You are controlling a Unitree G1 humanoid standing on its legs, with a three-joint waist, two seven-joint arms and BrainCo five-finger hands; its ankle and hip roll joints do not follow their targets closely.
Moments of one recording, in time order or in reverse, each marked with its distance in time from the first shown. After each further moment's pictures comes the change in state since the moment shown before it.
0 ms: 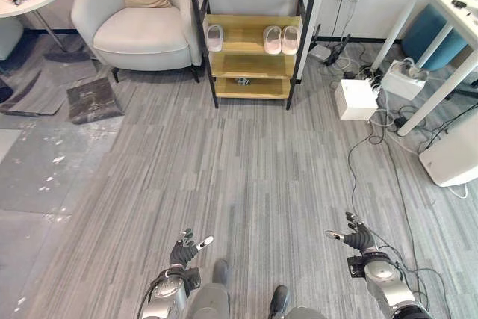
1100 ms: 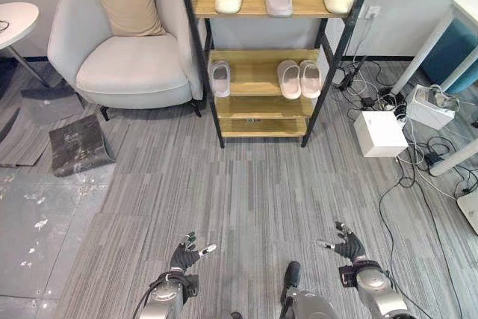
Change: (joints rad) left arm 0.027 0.018 -0.041 -0.032 0.078 0.021 -0.024; right arm 0.013 0.014 -0.011 -0.011 -0.007 0.001 0.024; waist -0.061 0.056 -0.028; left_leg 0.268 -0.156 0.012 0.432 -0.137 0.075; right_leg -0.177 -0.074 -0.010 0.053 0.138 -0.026
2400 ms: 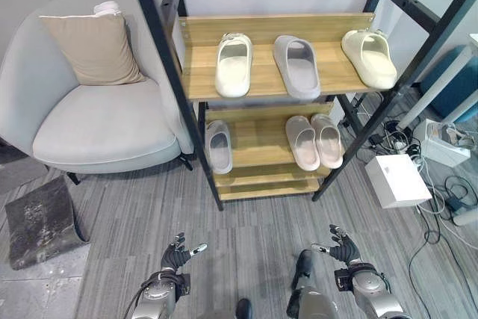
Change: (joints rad) left arm -0.013 0.019 -0.001 0.052 0.004 -0.004 0.019; right arm 0.041 0.036 0.027 0.045 0.005 0.013 0.011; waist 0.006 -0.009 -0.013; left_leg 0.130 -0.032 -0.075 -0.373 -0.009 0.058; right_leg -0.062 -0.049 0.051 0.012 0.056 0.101
